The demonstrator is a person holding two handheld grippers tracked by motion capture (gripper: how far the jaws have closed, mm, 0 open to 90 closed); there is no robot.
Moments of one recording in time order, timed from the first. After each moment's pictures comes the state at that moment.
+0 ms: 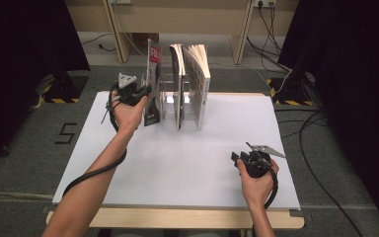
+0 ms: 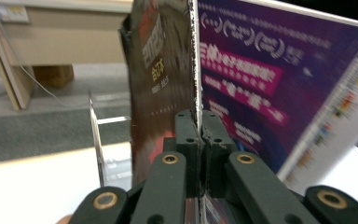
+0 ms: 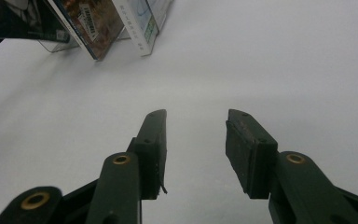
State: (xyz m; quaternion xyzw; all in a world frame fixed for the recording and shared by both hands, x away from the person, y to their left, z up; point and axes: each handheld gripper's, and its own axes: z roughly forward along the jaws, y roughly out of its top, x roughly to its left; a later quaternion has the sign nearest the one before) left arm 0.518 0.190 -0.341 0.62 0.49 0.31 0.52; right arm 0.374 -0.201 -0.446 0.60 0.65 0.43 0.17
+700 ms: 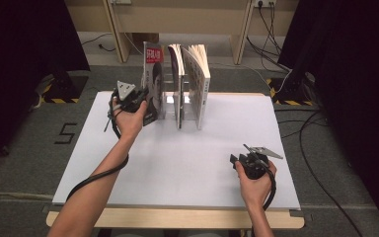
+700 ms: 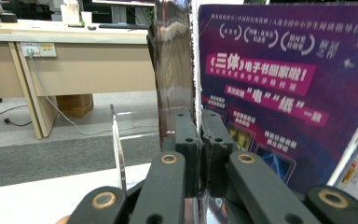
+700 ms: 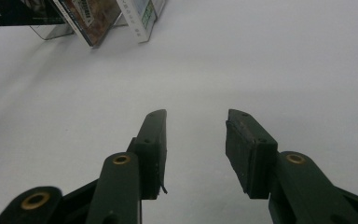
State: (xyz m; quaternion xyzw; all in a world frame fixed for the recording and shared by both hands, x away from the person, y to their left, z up) left arm 0.512 0.195 -0.375 0.60 0.48 0.36 0.54; right arm 0.375 -0.198 -0.456 0.60 0.66 0.42 0.17
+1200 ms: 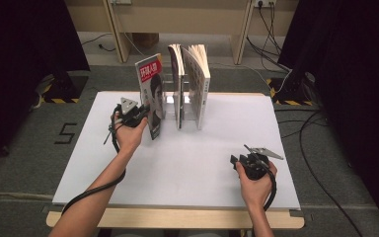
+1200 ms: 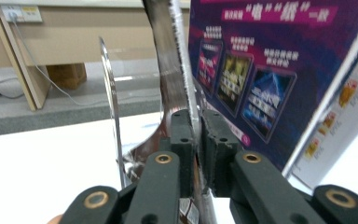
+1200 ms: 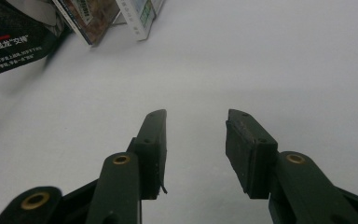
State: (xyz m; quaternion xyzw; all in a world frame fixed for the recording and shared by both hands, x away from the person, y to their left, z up) left arm 0.493 0.197 -0.416 0.64 0.49 0.32 0.50; right arm 0.374 -0.200 -0.457 0.60 0.66 0.42 0.17
